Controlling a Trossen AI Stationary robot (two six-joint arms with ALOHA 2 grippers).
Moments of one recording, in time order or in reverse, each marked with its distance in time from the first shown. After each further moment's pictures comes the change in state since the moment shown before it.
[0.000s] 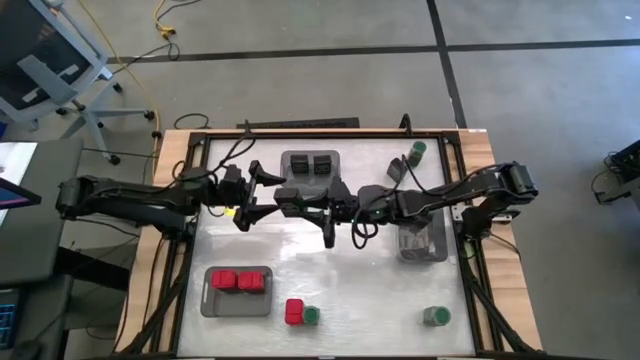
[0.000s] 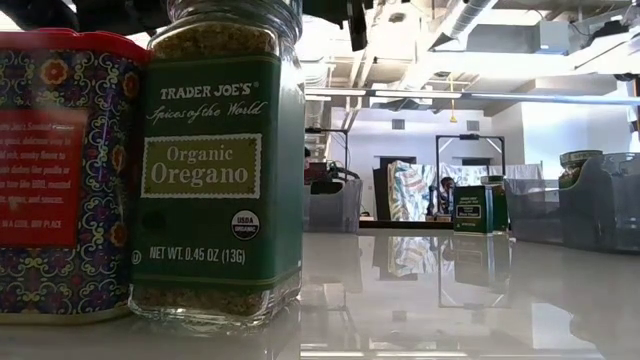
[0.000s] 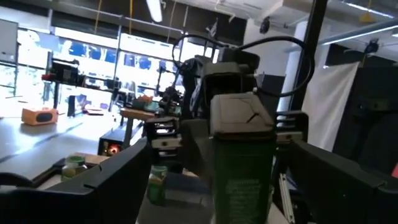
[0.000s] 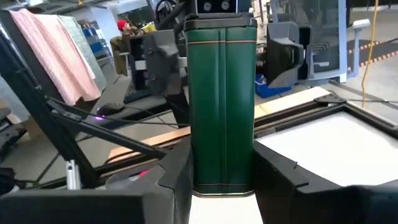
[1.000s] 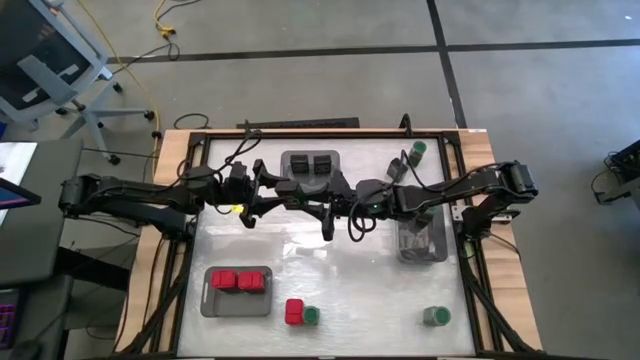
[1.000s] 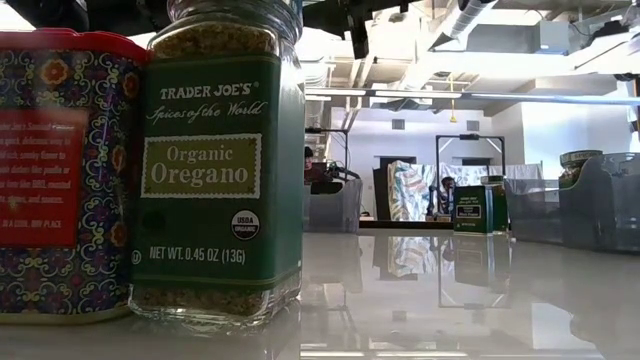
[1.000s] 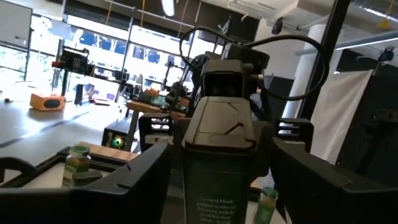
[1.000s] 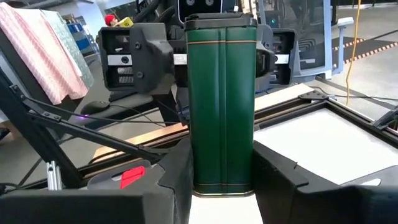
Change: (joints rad) left arm 0.001 0.053 0.040 -0.010 -0.043 -0.057; right arm -0.040 -0.001 0.000 -0.033 0.000 -0.004
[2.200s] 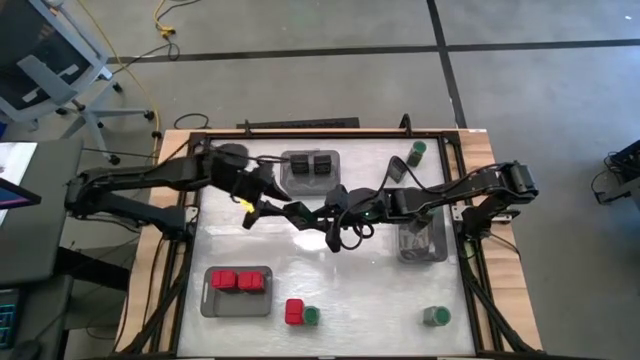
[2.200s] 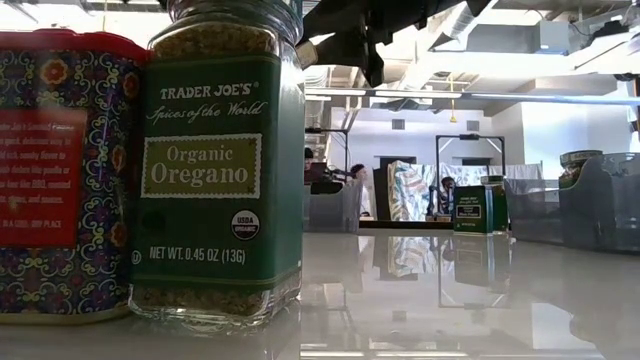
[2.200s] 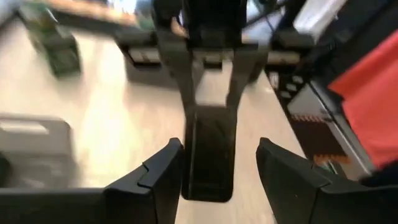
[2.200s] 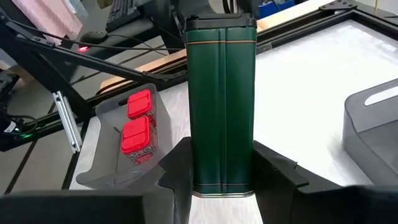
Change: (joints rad) left arm 0.058 0.078 0.499 -1.150 0.260 0.181; right arm 0.020 -0.001 0.000 -0.284 -0.104 0.113
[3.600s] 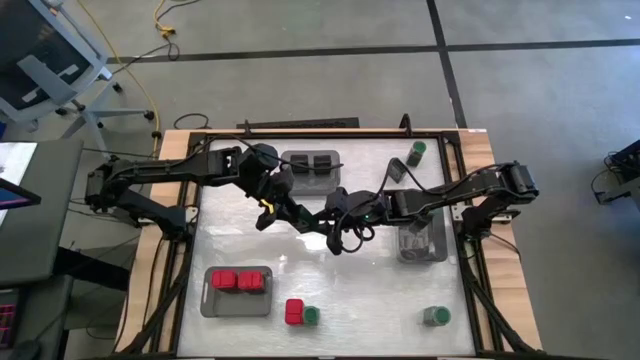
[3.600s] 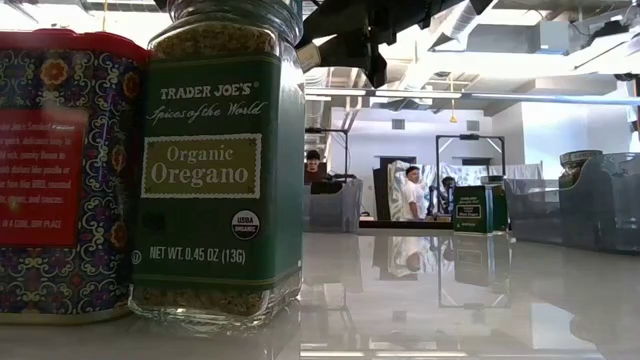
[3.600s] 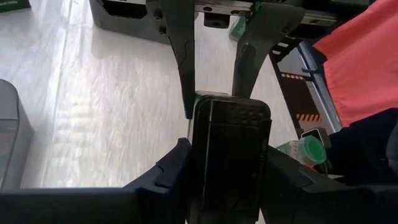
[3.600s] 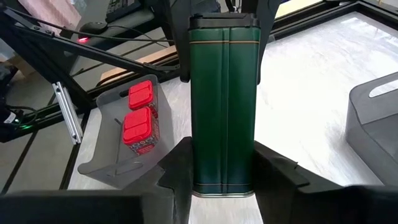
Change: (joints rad) left arm 0.015 0.227 0.170 -0.180 0.105 0.031; right arm 0.022 0.000 0.000 -0.028 0.000 -0.003
